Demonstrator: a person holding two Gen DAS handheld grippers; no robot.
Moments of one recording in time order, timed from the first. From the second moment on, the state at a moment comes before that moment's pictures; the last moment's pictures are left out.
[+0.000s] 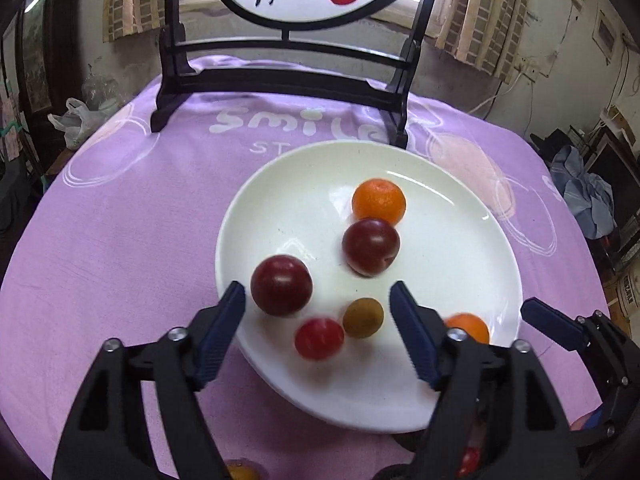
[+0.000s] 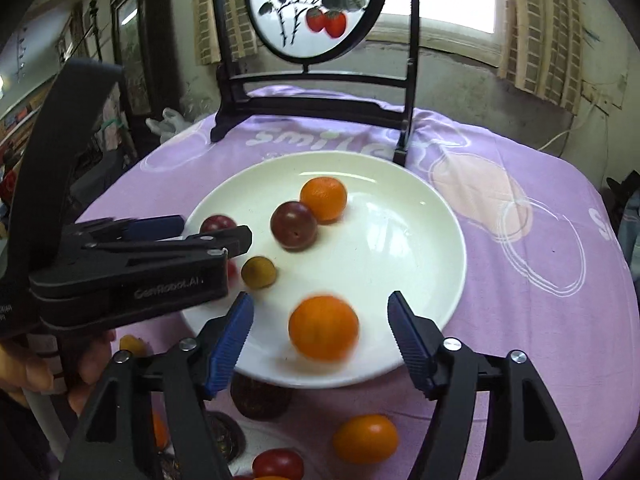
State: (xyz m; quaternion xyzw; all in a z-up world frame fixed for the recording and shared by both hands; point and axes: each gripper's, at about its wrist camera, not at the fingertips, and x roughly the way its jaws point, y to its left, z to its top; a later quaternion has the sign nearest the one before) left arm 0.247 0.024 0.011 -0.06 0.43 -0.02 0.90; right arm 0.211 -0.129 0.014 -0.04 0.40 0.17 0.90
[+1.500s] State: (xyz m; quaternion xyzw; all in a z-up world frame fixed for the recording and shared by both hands) left arm 0.112 0.039 -0.005 -0.04 0.41 -0.03 0.91; right arm 0.085 -0.257 -0.009 -0.06 0.44 0.09 0.89
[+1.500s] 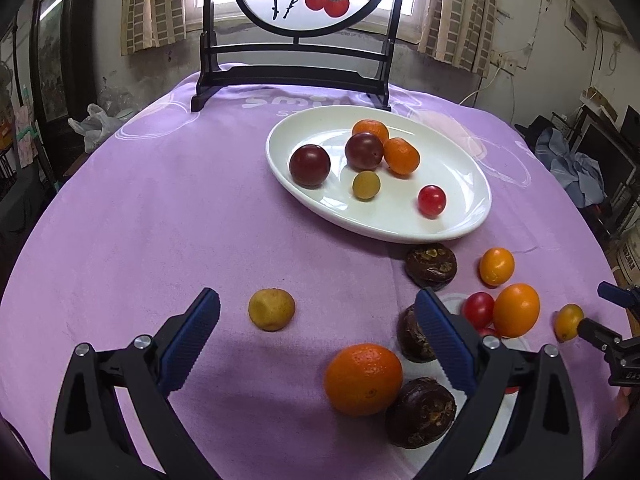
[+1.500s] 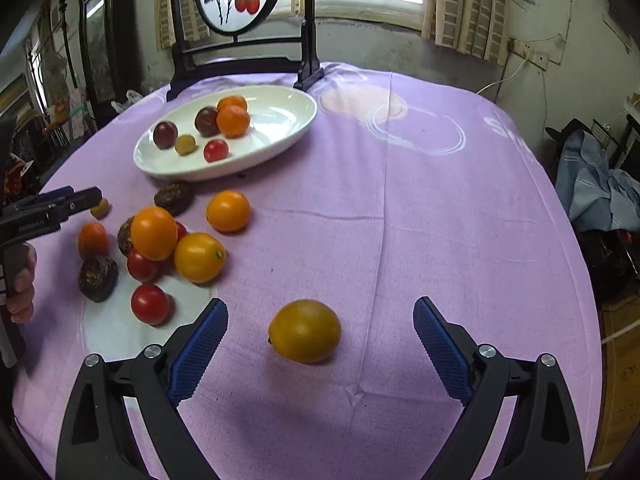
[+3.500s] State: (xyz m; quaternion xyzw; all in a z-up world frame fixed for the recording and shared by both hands) left arm 0.127 0.068 -0.031 0.02 0.46 -0.01 0.89; right arm 0.090 -0.232 -0.040 -0.07 0.47 0.11 0.88
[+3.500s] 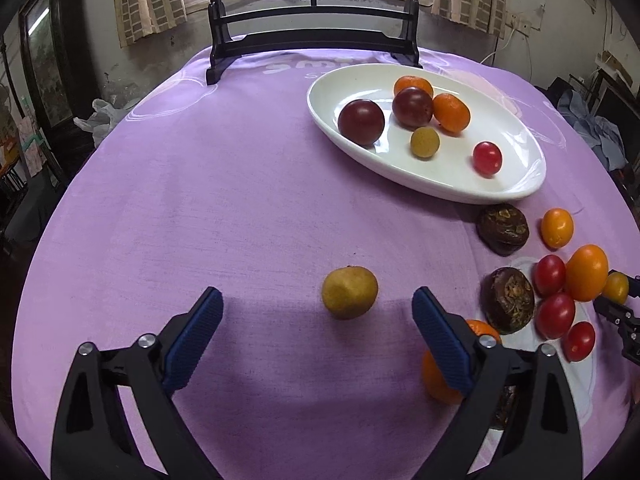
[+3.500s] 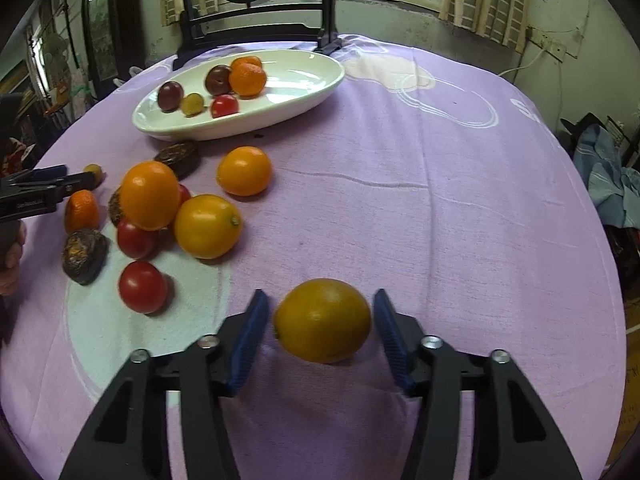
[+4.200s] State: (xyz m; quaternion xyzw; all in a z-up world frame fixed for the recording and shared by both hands) left arm 0.134 0.067 -0.037 -0.01 0.45 -0.02 0.89; right arm 0.088 -0.228 -0.039 -0.08 0.46 0.10 0.88
